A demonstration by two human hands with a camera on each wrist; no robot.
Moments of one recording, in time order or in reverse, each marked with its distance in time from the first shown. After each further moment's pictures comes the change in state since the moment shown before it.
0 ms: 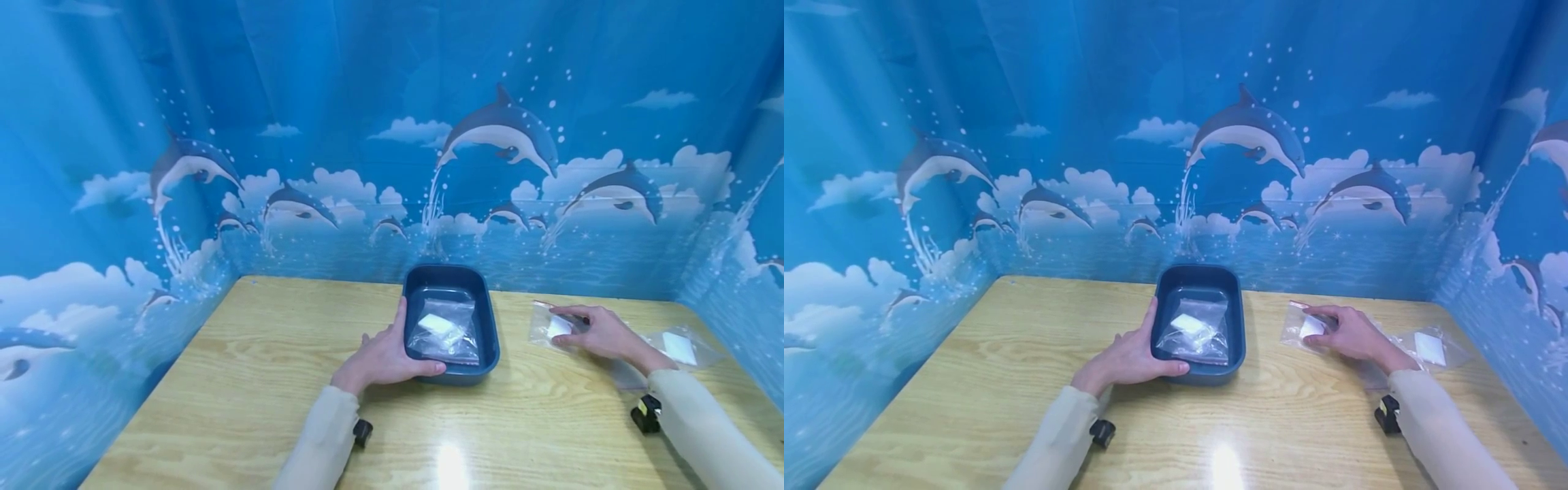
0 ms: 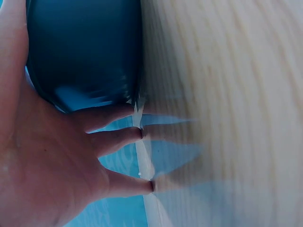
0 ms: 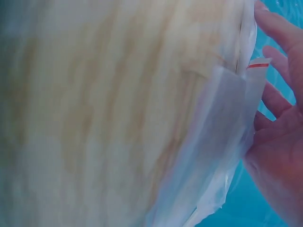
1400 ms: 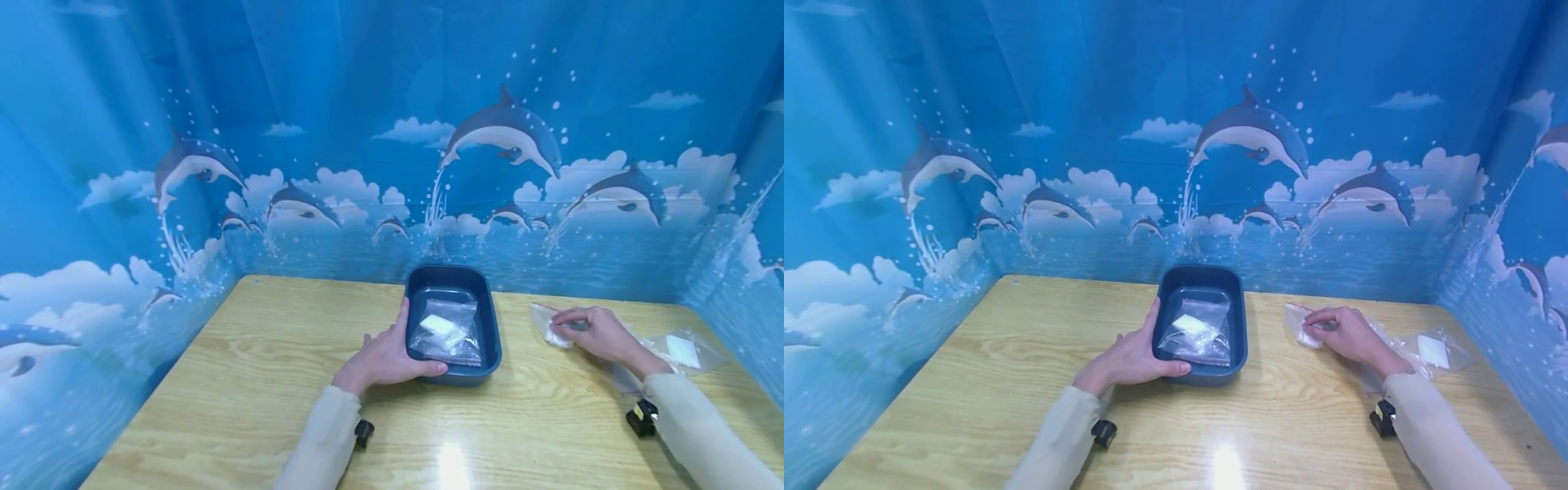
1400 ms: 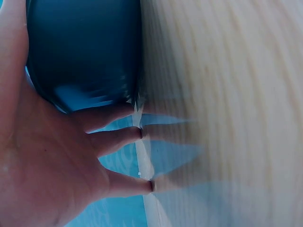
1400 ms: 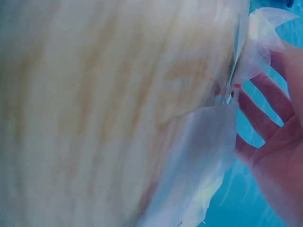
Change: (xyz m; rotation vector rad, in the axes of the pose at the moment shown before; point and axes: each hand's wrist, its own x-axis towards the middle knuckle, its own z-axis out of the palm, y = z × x) left_hand -0.001 -0.002 0.000 -0.016 0.010 0.016; right_hand 0.001 -0.010 0.006 -0.022 0.128 -0.119
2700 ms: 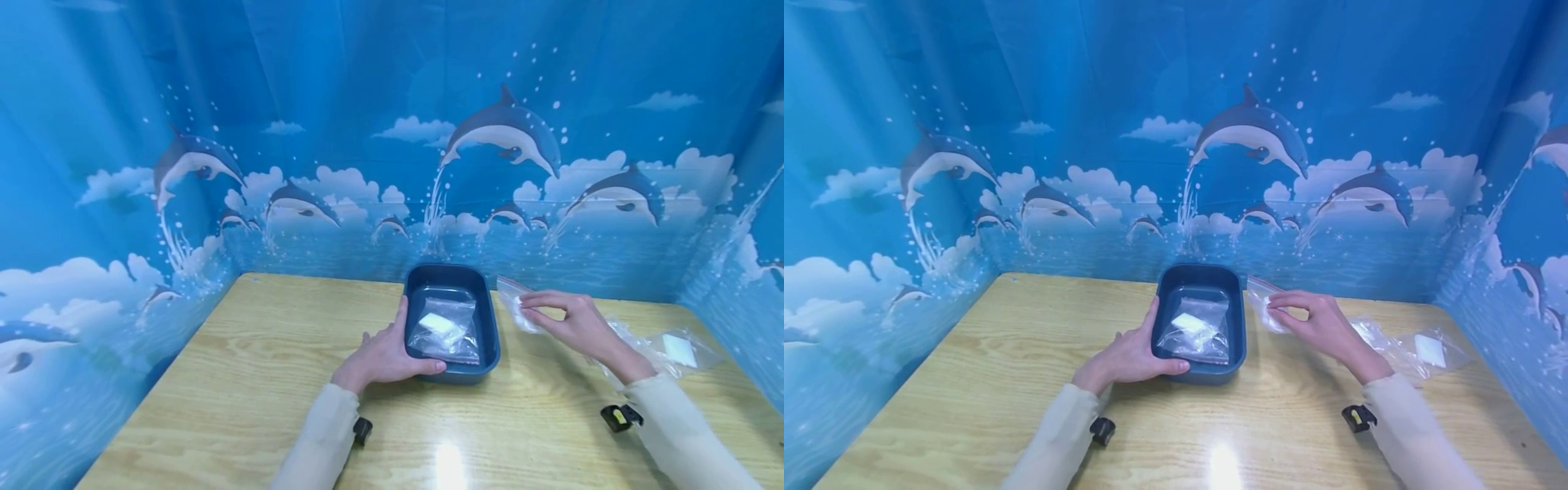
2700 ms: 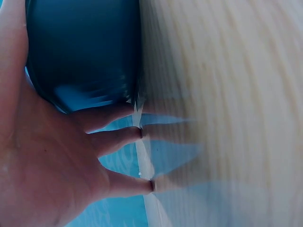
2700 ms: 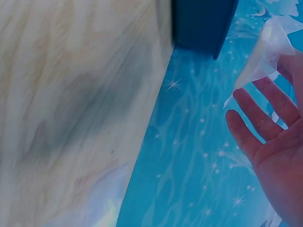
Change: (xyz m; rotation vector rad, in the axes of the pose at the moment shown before) left_hand 0.001 0.000 -0.001 0.007 -0.002 0.000; right_hand 0.008 -0.081 -0.006 0.025 0.301 -0.329
